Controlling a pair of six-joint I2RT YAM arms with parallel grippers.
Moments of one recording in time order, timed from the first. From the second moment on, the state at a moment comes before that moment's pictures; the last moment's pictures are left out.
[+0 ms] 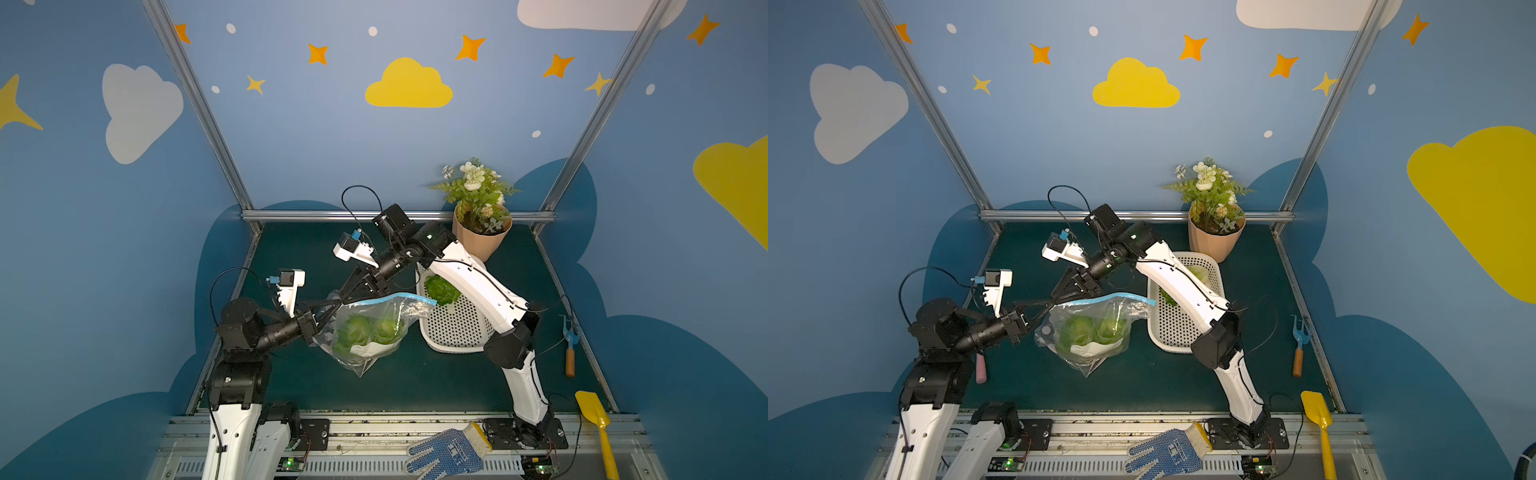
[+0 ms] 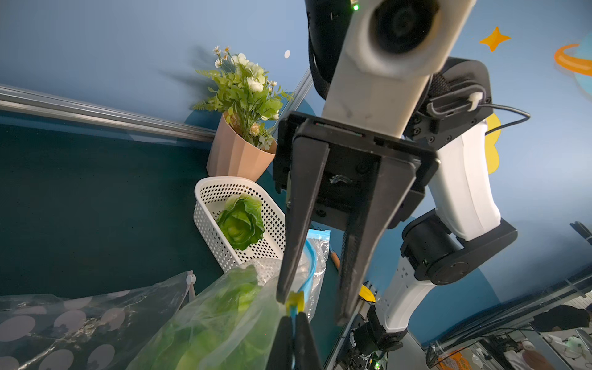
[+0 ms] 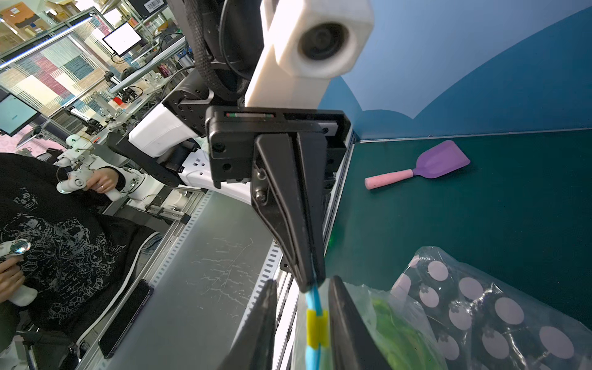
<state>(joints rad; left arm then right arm) 0.04 0.58 0.76 -0.35 0.99 -0.46 0.89 2.13 2.42 -1.18 -1.14 -0.42</state>
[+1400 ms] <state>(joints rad) 0.04 0.56 0.75 -0.35 0.97 -0.46 0.89 2.14 2.42 -1.25 -1.14 -0.43</state>
